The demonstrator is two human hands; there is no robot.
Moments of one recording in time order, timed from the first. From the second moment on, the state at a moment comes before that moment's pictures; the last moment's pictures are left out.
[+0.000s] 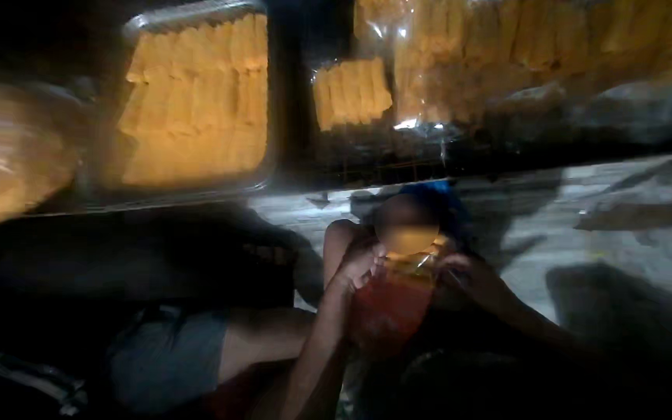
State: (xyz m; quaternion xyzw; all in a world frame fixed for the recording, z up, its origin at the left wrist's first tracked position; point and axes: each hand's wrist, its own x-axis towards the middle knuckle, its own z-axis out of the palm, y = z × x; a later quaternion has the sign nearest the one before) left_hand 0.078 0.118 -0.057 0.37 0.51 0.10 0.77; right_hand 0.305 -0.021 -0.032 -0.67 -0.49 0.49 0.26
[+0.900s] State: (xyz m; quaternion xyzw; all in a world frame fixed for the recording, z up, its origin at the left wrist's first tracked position) left_hand 0.078 0.114 -0.063 0.39 0.51 0.13 0.75; right_hand 0.317 -0.019 -0.039 -0.67 -0.50 0.49 0.26
